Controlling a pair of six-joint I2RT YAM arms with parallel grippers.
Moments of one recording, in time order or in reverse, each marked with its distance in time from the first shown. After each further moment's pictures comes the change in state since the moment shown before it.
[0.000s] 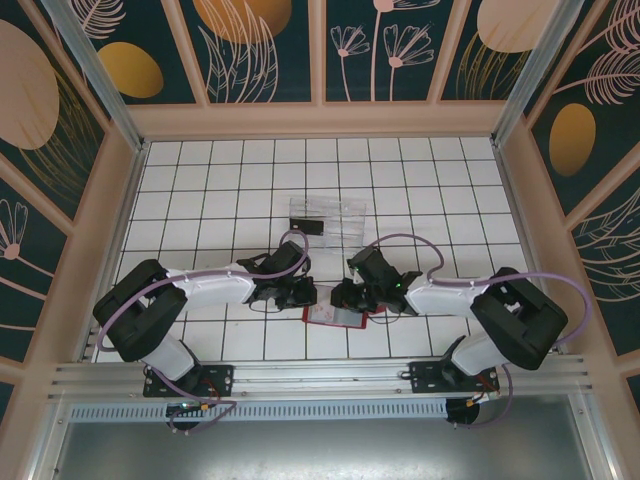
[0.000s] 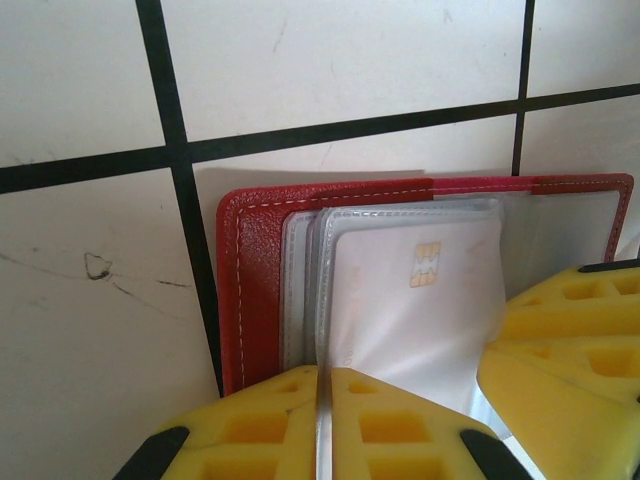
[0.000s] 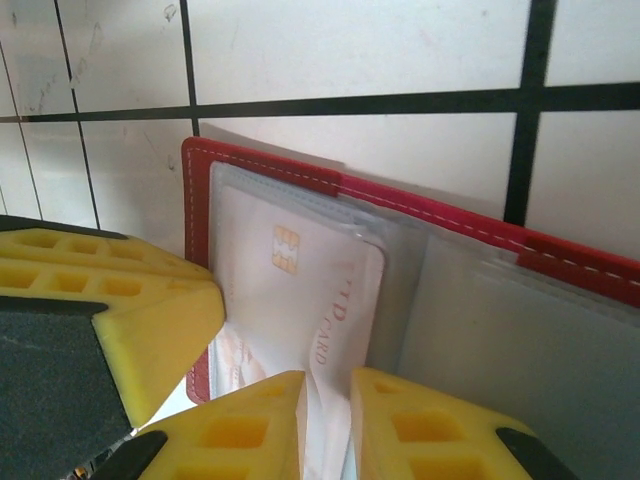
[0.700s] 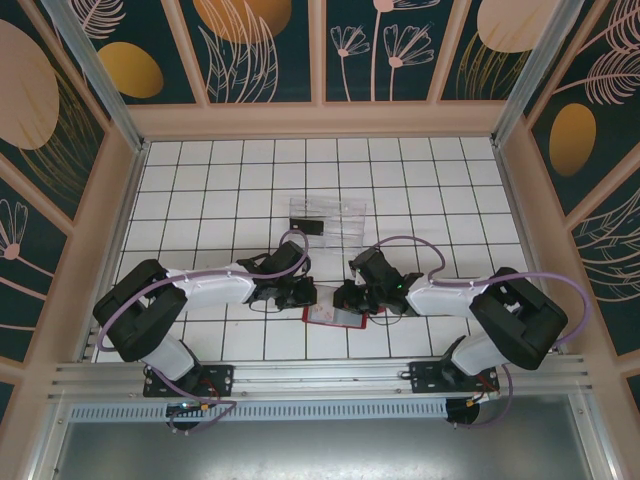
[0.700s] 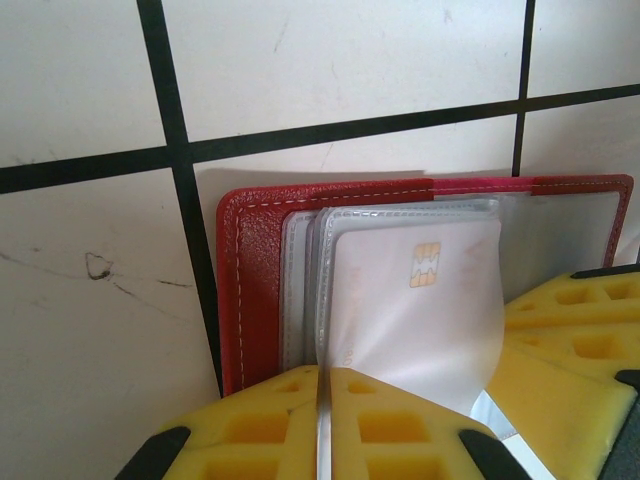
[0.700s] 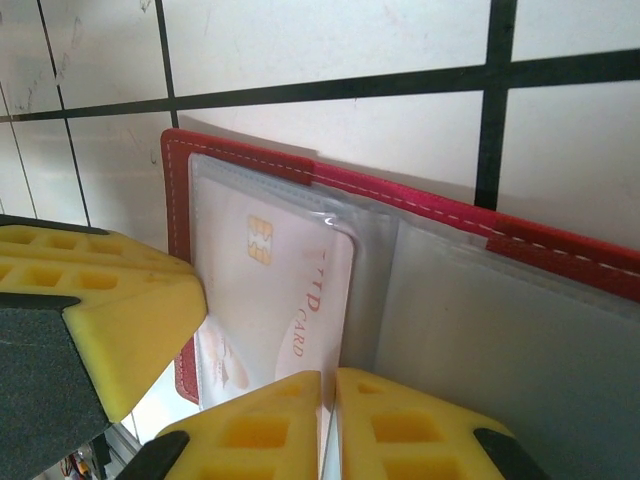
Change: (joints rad) left arm 0.000 0.000 0.000 0.000 0.000 0.000; right arm -0.003 0.005 -0.016 0.021 -0.018 0.016
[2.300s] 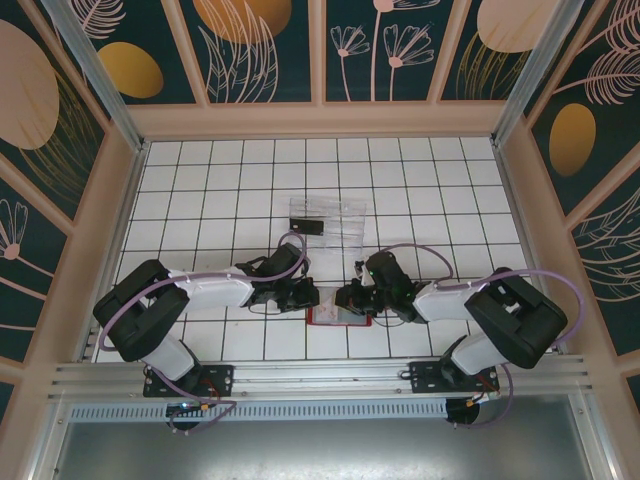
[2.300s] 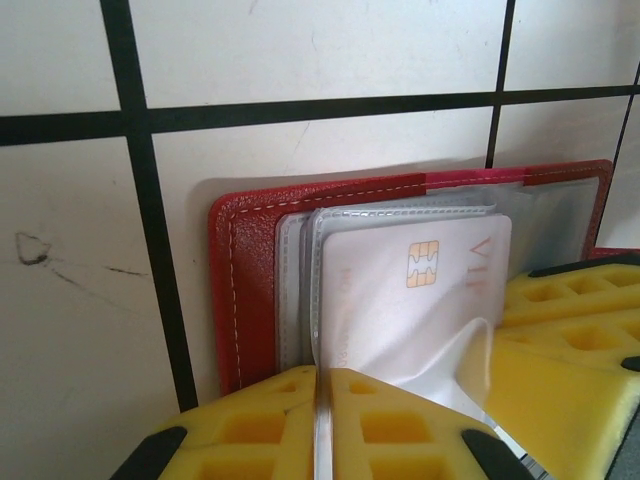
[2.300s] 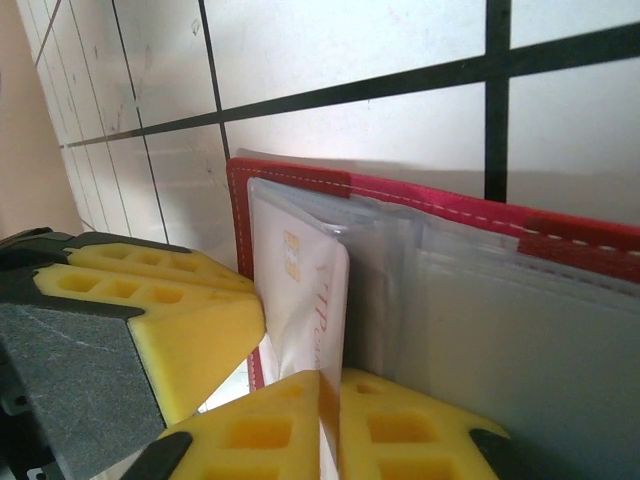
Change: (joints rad) left arm 0.002 0.002 -0.050 0.112 0.070 -0.087; right arm -0.060 0.009 -0.129 0.289 -0.128 0.123
